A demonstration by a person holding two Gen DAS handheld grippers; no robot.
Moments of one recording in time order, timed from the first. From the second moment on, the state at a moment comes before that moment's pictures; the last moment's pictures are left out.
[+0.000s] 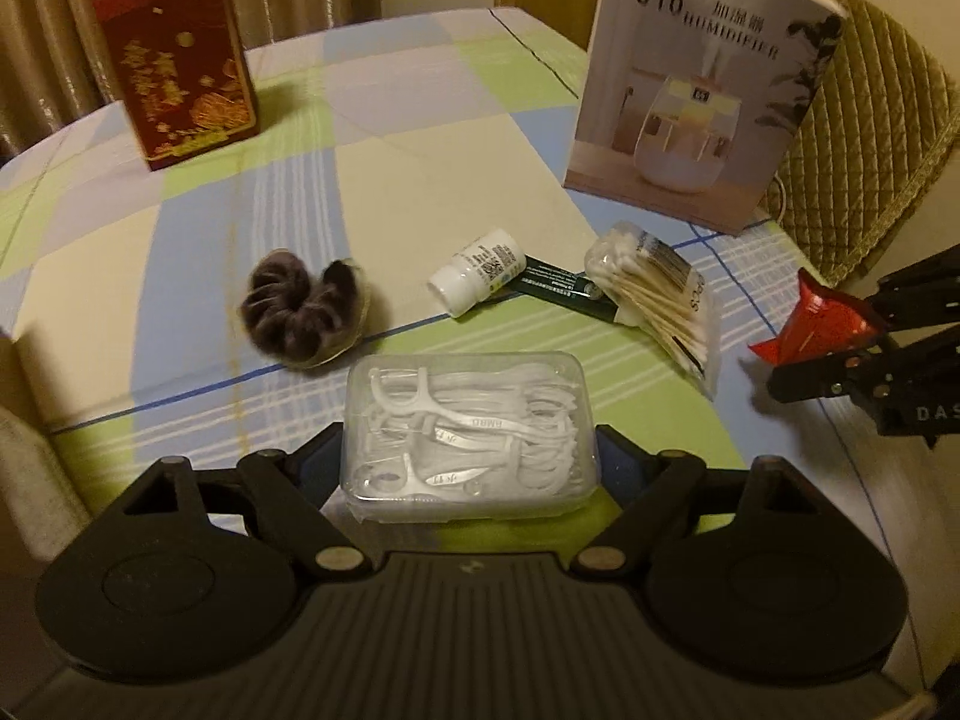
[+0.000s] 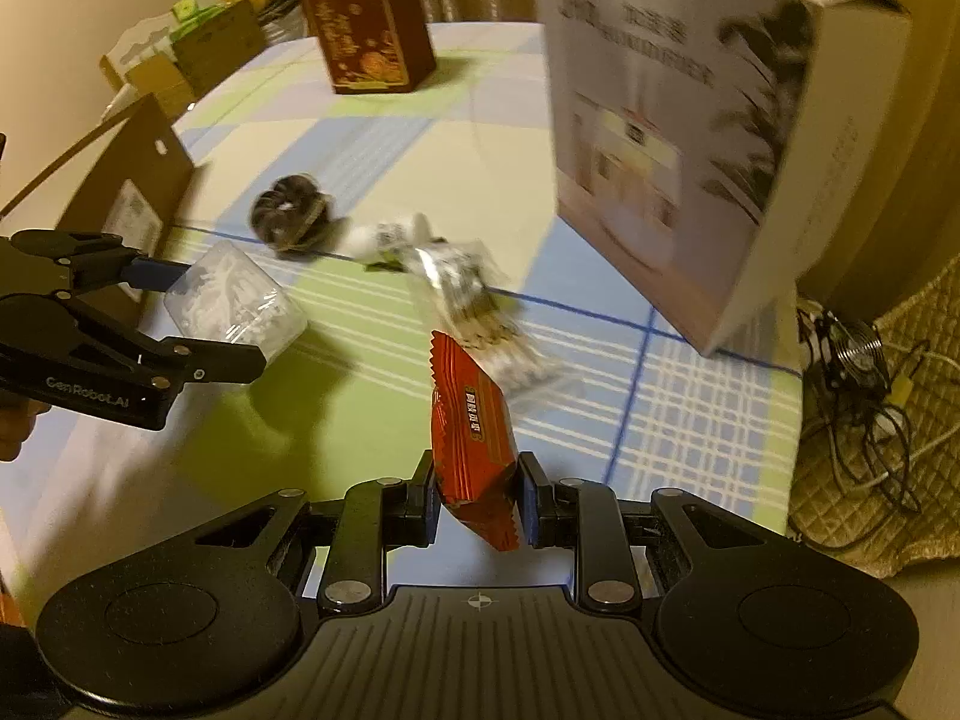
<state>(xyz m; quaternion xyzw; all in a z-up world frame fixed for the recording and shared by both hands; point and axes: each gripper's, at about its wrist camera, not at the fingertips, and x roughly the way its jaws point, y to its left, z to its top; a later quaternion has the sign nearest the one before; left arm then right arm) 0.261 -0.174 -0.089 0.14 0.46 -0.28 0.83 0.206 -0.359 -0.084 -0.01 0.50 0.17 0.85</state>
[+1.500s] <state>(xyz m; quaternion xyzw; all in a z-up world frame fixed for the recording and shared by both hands) 0.184 0.153 0.056 0.06 0.34 -0.03 0.94 0.233 -0.054 0.009 -0.04 0.36 0.43 0.83</state>
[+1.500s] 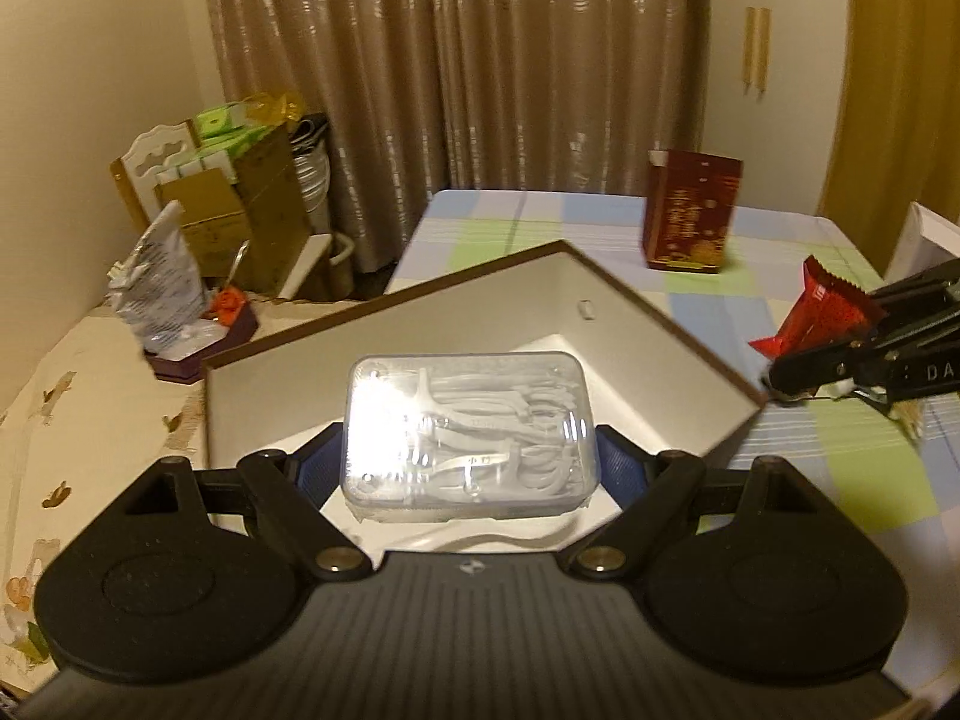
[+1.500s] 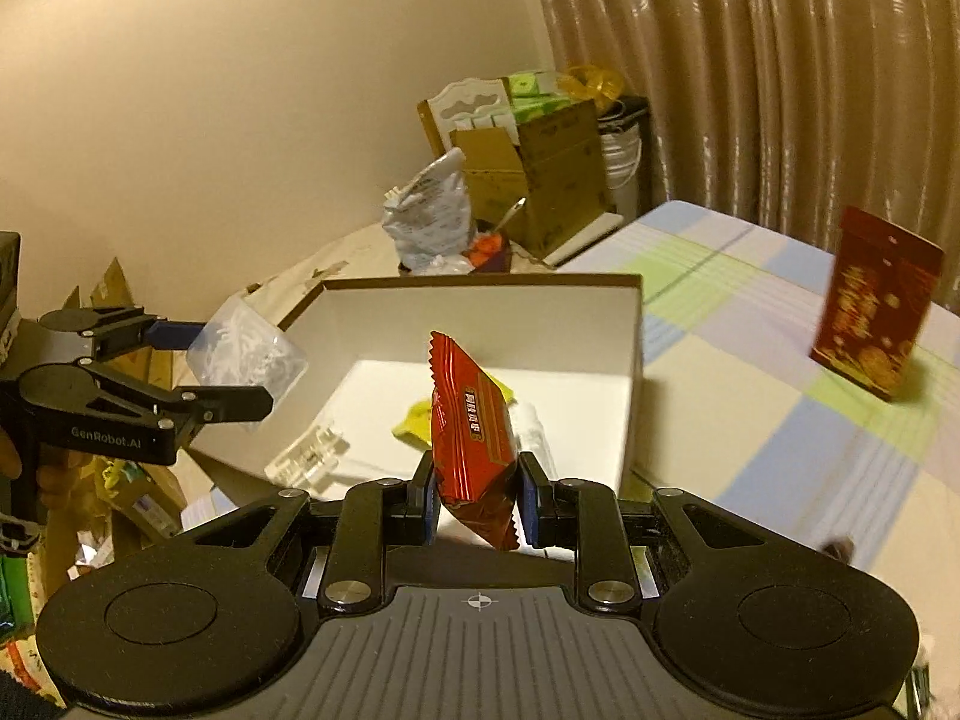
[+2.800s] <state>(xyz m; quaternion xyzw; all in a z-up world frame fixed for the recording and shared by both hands) 0.346 0.235 -0.053 0.22 0.49 -0.10 0.84 0.335 0.027 -0.054 -0.14 0.42 0.39 0.80</state>
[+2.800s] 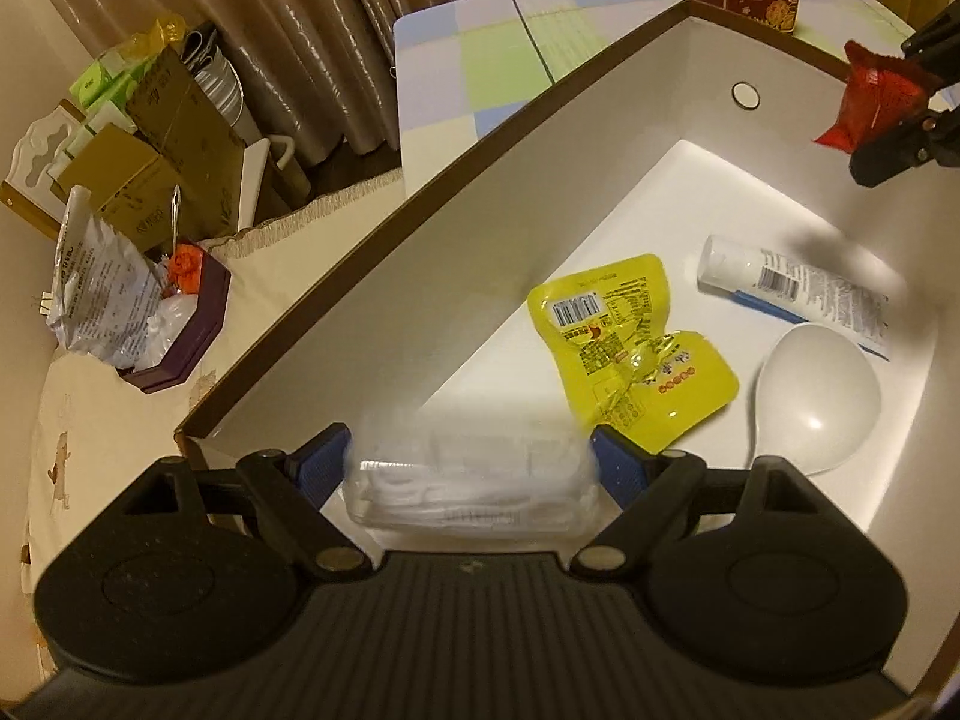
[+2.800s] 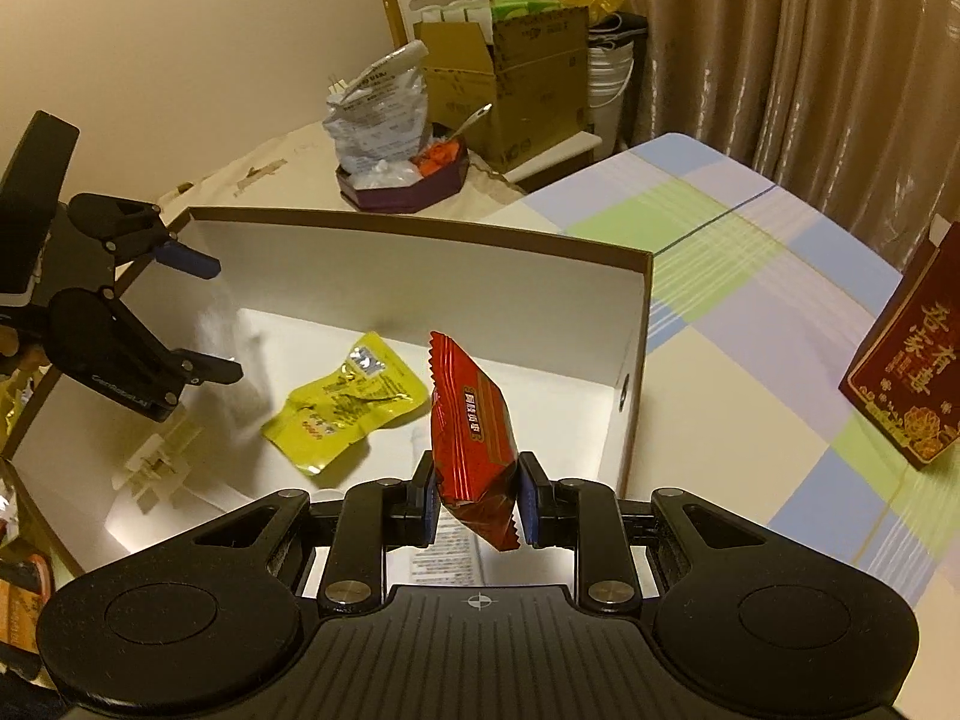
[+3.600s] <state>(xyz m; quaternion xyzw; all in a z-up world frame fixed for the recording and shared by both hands) 0.337 0.241 -0.038 0.14 0.47 -0.09 0.87 0.324 0.033 -0.040 -0.16 0.33 0.41 0.84</state>
